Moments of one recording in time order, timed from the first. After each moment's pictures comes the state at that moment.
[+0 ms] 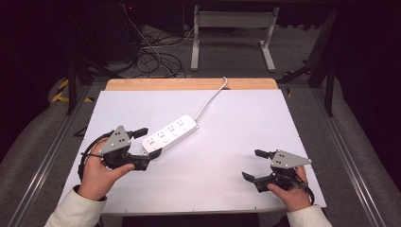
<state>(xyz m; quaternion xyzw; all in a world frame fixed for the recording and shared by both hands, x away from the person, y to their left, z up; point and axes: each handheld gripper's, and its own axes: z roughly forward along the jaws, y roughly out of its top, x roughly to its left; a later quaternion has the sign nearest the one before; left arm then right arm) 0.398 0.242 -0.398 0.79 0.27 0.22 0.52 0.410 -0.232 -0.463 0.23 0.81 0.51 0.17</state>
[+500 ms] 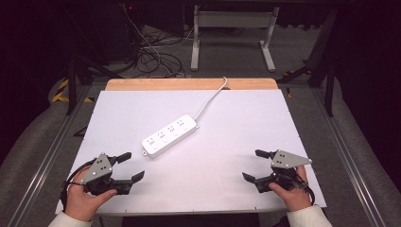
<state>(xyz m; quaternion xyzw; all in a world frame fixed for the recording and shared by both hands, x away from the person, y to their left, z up) 0.360 0.288 -0.460 0.79 0.30 0.21 0.50 0.411 -0.233 -0.464 0.23 0.81 0.52 0.17</state>
